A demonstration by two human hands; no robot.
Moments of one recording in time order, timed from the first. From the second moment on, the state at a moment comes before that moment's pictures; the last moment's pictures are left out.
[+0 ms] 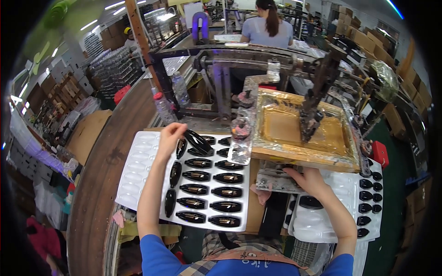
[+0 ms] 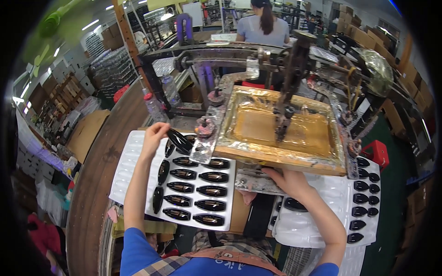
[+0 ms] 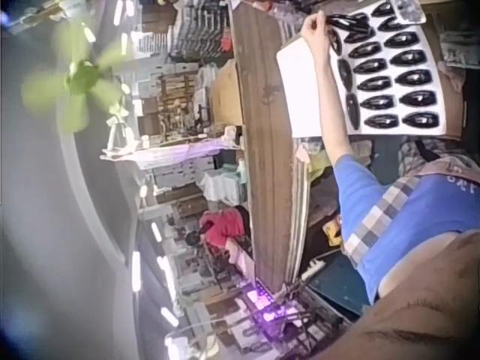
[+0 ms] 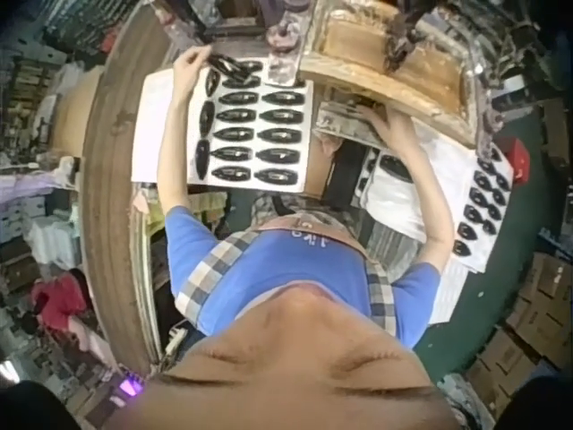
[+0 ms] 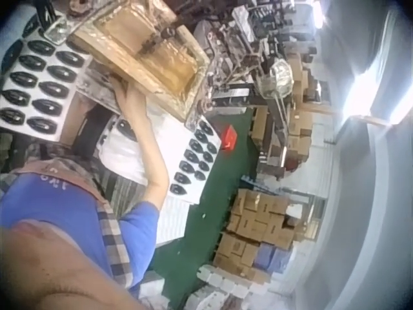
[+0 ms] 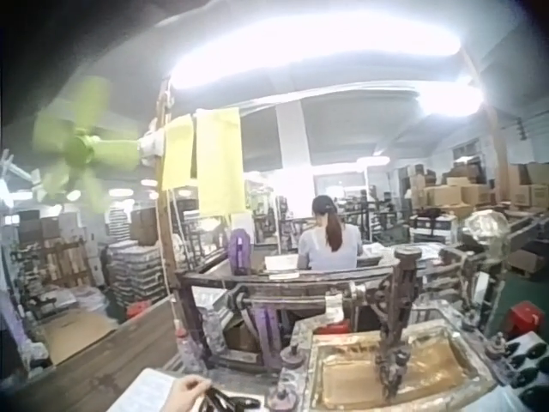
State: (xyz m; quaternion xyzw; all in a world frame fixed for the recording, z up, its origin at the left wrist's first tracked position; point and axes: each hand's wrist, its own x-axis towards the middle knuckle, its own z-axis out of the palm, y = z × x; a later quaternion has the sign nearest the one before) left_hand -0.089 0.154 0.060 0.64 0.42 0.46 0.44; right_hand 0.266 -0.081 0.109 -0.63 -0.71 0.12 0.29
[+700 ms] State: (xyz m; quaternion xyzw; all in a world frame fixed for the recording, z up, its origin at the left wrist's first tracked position) left_hand -0.223 0.300 -0.065 0.50 0.82 0.22 0.17; right_hand 0.401 -0.371 0.081 -0.97 -0.25 -0.01 -0.02
